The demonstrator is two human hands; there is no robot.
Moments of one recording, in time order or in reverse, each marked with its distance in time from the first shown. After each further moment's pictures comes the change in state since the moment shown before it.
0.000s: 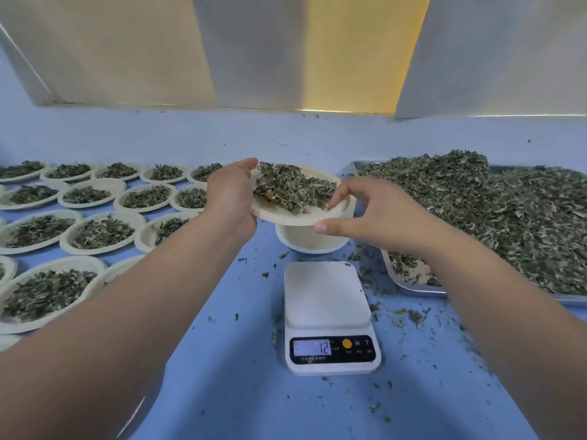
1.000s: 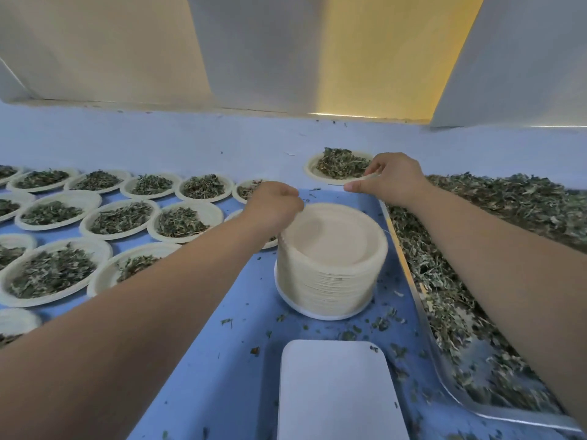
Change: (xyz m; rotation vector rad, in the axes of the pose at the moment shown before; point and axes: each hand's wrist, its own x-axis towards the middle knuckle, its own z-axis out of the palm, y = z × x) left_hand 0.151 -0.035 0.070 0.703 -0.284 0.181; right_hand 0.245 0.148 0.001 -0.056 0.189 0.211
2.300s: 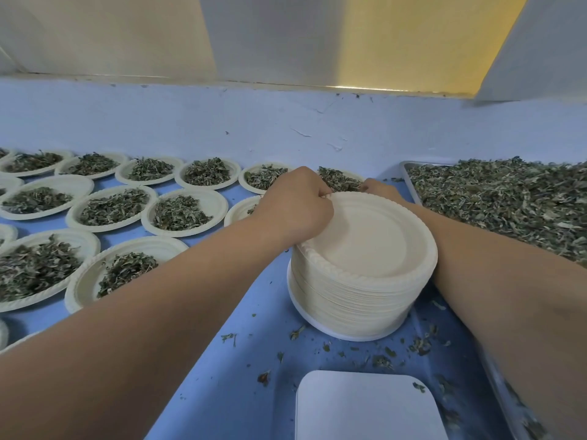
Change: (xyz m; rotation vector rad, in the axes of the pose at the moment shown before) left_hand 0.031 -0.021 0.014 0.412 -0.014 0.294; right_hand 0.067 0.060 0.122 -0.258 -0.357 0.106
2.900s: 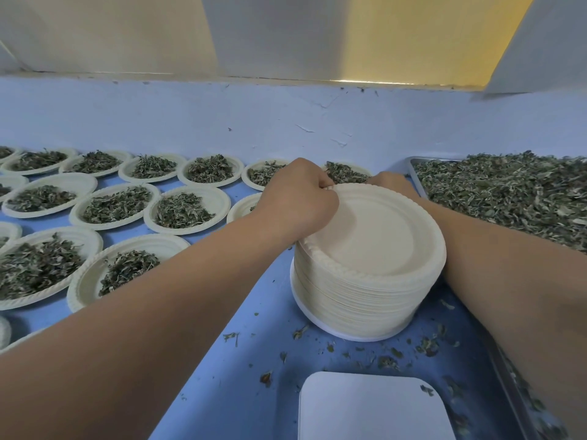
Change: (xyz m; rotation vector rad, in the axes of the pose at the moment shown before) left_hand 0.002 -0.001 0.002 -0.087 0.019 -0.055; right_hand -0.006 0.002 -0.009 -0.080 0.112 -0.102
